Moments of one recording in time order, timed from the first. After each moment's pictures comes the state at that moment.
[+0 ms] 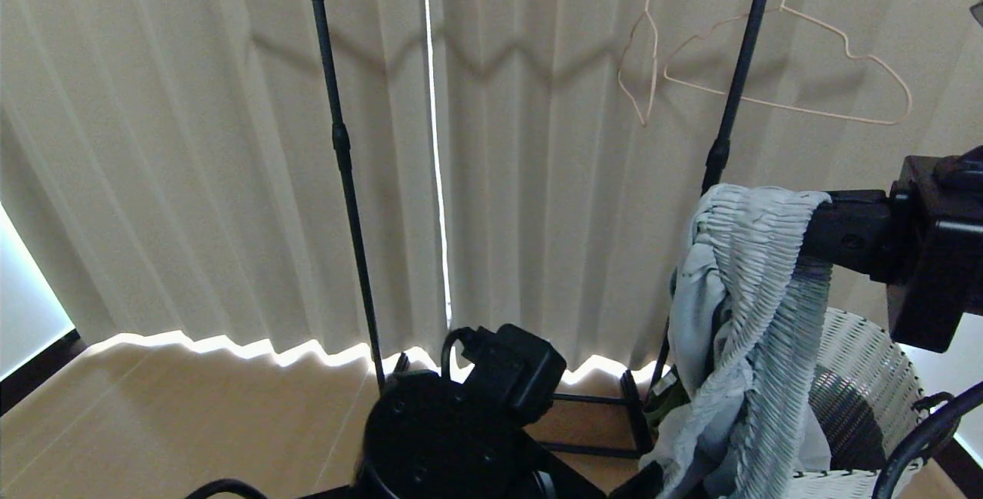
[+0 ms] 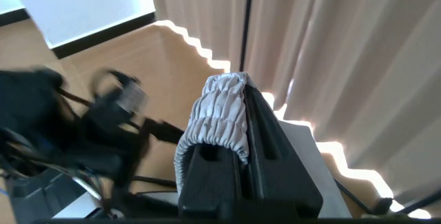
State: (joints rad) left arm -1.10 1.79 -0.64 -0.79 0.18 -0.31; right arm 0.75 1.24 -1.01 -0.01 0.07 0.11
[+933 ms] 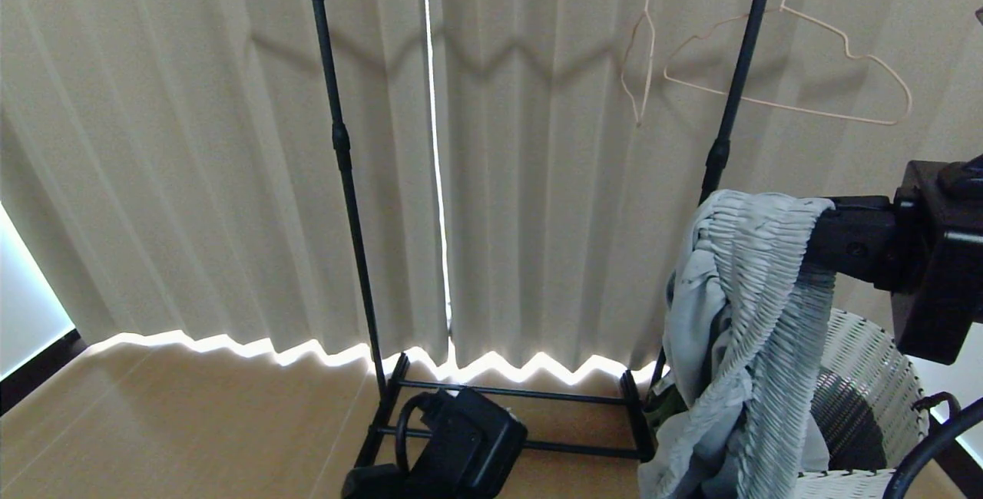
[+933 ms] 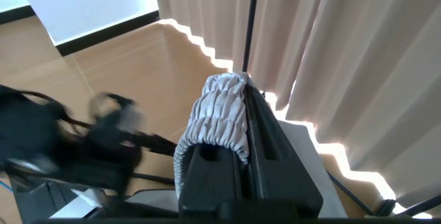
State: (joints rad) left arm -1.17 1.76 -0.44 -0.93 0.28 -0.36; right arm 0.76 1.23 -1.01 -0.01 0.06 0.11
